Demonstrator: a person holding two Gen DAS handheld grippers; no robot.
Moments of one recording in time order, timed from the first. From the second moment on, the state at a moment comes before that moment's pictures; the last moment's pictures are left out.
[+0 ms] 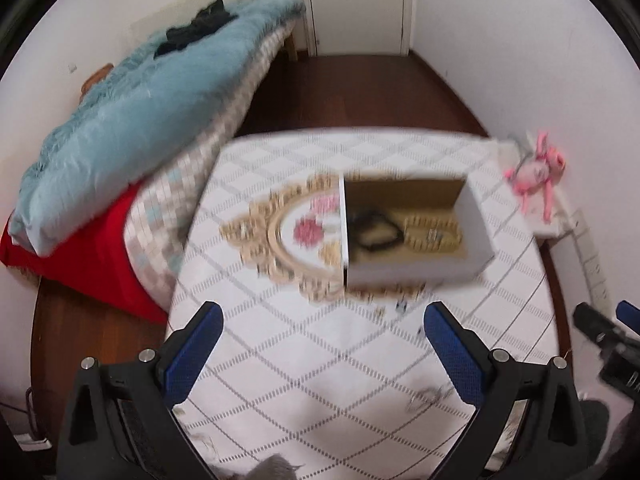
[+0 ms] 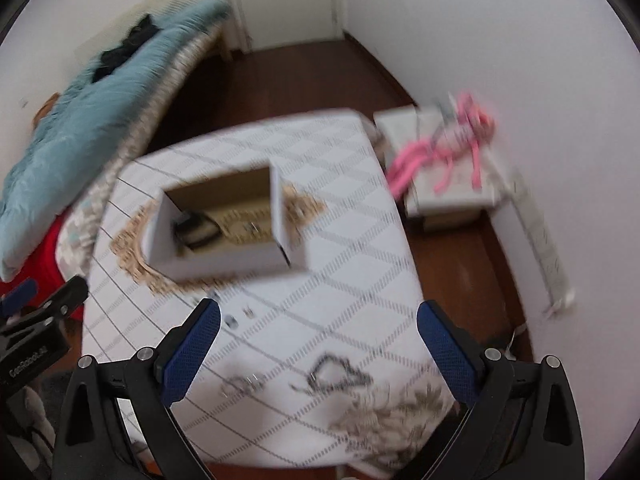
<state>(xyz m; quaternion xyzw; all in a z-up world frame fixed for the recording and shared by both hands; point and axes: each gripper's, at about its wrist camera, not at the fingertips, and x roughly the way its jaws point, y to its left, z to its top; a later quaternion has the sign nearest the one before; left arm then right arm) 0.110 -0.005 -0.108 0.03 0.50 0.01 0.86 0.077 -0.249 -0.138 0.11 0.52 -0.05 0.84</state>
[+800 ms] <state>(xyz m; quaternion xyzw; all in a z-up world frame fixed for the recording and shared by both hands) 0.071 -0.037 -0.239 0.07 0.59 0.00 0.80 0.047 -0.251 -0.285 0.06 0.58 -0.07 0.81</state>
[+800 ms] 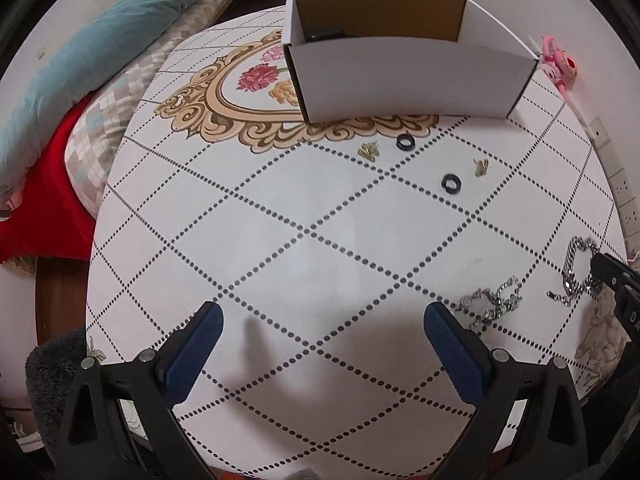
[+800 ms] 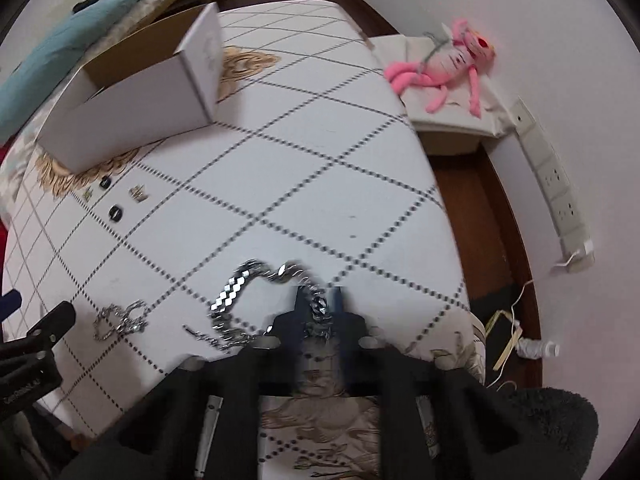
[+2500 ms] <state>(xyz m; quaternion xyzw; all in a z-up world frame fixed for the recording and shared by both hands) 0.099 -0.047 -0.130 -0.06 0.51 -0.18 0.84 0.051 -0.271 -0.183 0.22 0.50 0.04 0.84</state>
